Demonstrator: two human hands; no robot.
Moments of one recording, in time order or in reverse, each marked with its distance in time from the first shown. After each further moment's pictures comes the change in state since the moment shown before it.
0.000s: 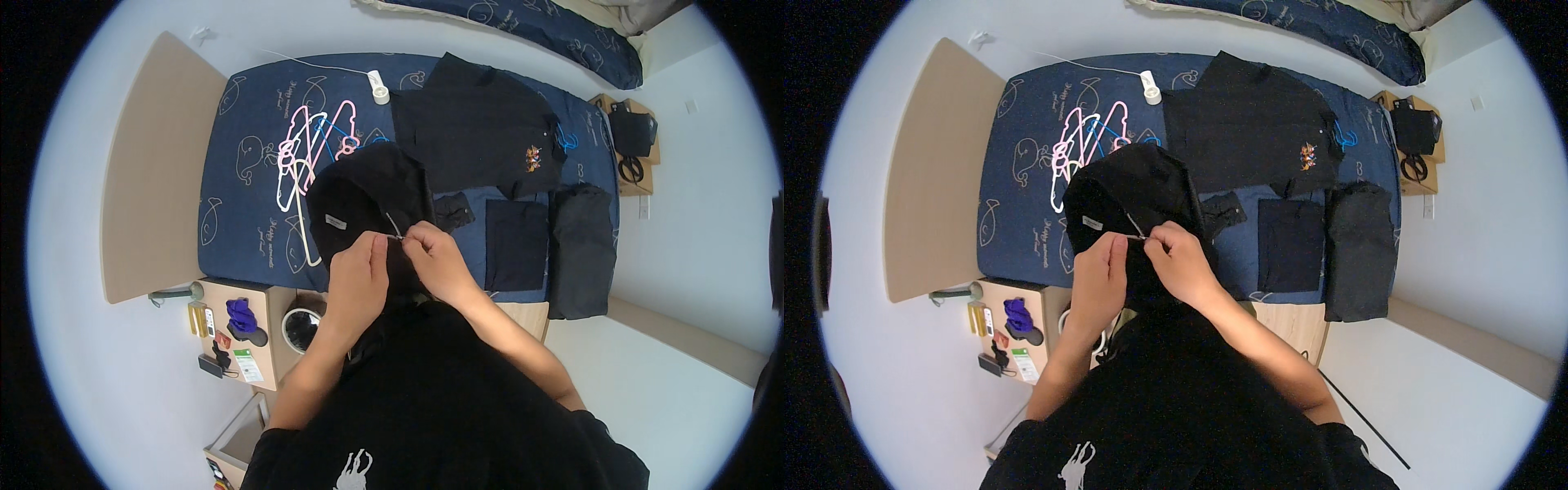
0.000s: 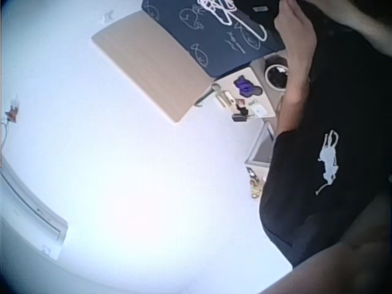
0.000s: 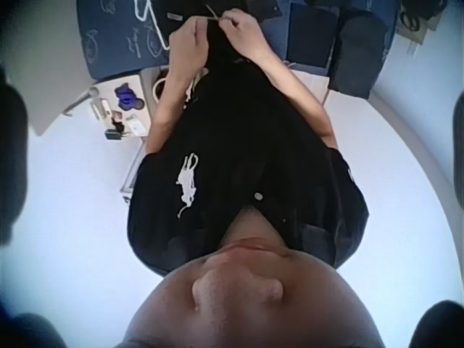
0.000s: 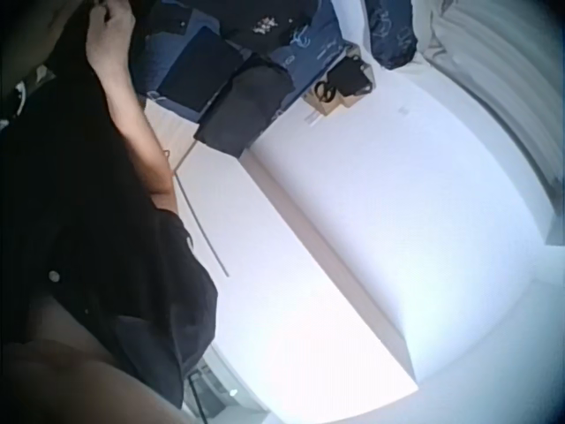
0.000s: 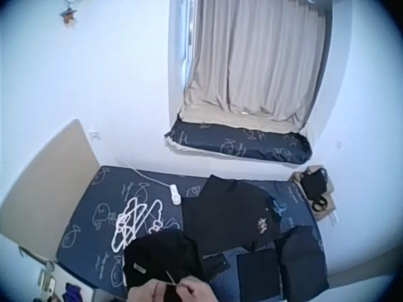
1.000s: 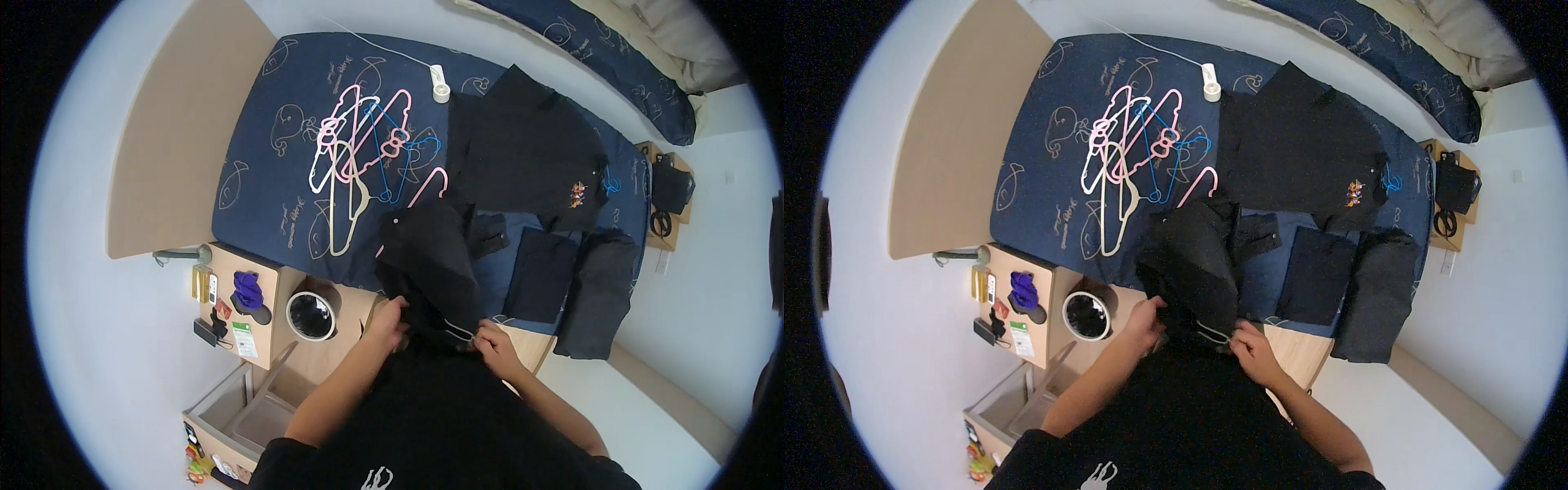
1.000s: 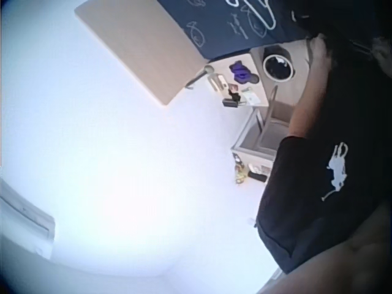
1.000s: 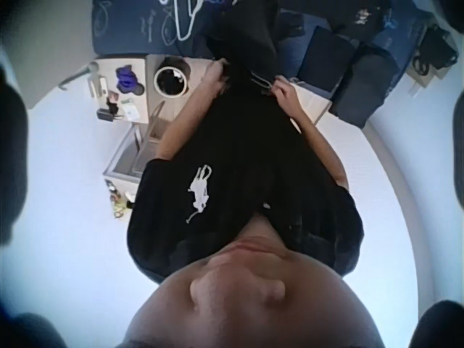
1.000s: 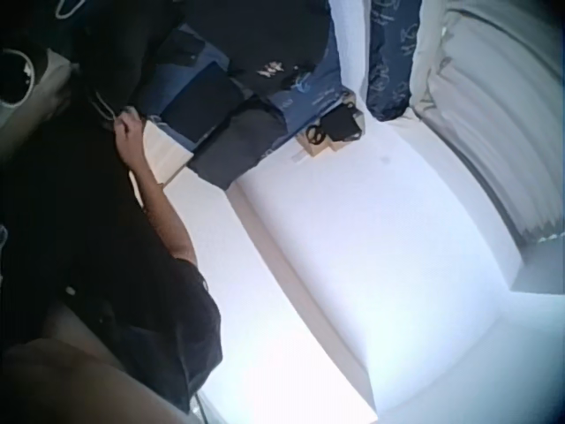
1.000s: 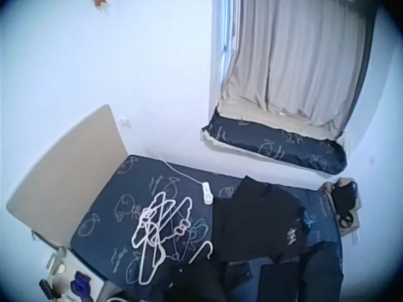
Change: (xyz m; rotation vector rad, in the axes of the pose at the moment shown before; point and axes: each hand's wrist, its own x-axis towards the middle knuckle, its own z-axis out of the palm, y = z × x) left_hand -0.065 -0.173 0.083 -1.022 0.088 -1.321; right_hand -0.103 0.125 -0.045 -0.213 -0.404 0.128
